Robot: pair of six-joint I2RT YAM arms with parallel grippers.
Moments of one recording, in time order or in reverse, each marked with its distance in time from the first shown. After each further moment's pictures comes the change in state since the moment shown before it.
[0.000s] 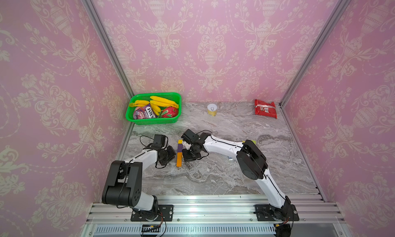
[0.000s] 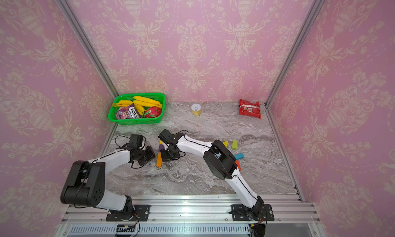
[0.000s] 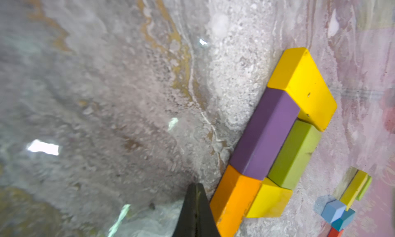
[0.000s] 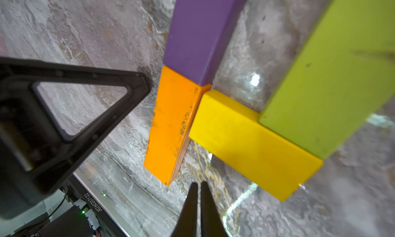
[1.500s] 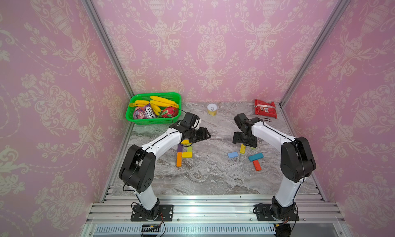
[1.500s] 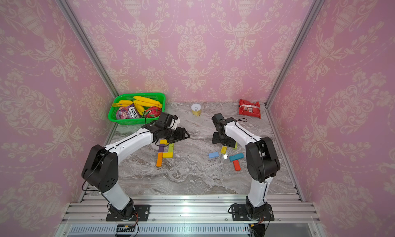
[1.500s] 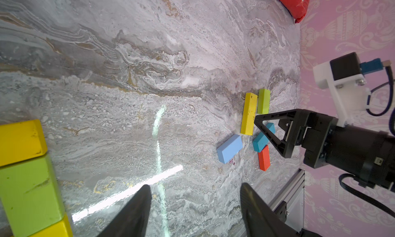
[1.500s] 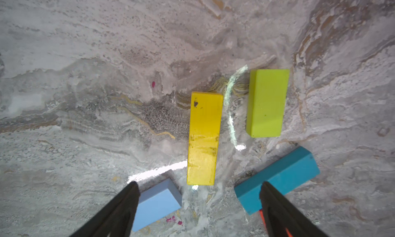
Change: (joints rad) left arm -0.416 0.236 0.600 -0.111 0.131 0.110; right arm -0.558 -0.441 -0.467 -0.235 0.492 0.009
